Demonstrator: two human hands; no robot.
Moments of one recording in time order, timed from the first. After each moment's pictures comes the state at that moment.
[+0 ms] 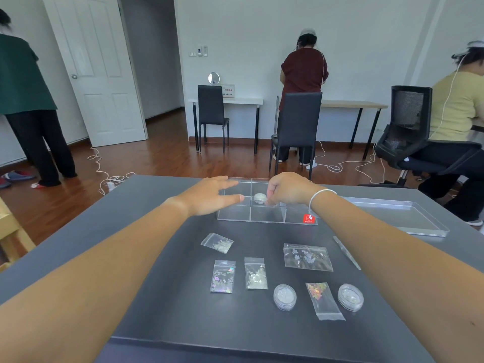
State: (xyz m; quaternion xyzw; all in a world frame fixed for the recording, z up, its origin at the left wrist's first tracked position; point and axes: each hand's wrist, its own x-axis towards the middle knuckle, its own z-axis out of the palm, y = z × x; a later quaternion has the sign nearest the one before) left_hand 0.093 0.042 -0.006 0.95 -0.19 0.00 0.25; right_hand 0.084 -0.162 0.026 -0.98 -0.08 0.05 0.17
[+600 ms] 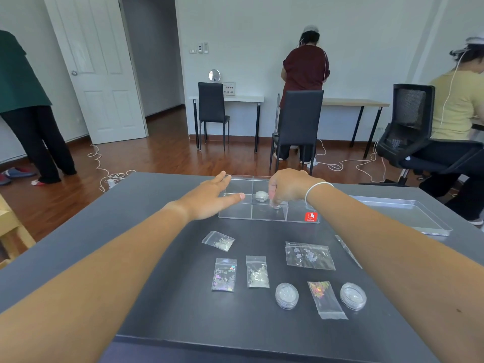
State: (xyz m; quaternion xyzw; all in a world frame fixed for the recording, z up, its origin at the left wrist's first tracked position) left_hand 0.087 0.044 -0.014 0.95 -0.17 -0.03 0.26; right_hand 0.097 -0.160 0.027 -0.99 -0.10 0.05 0.05
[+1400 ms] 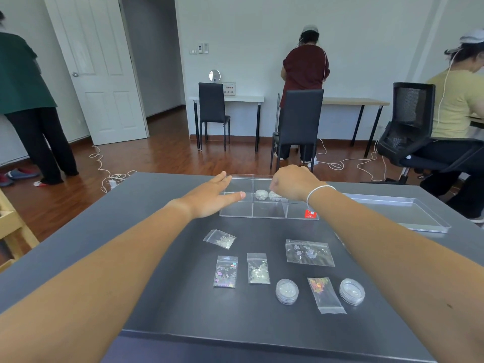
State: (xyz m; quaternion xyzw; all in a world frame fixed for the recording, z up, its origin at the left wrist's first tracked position) left_hand 0.086 0.043 -0.012 0.95 -0.16 -0.04 0.25; right_hand 0.101 -0.165 0.018 -0.99 -0.10 -0.06 -0.01
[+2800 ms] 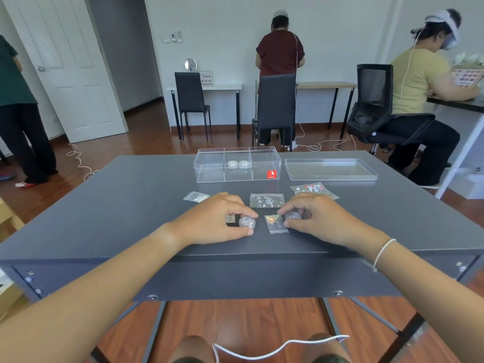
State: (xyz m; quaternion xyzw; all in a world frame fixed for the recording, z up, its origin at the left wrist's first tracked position) left_hand -0.067 -0.010 -0.030 0.90 -0.36 0.01 0.23; right_hand -0.105 -0.246 -0.029 -0.93 -0.17 -0.07 0.30
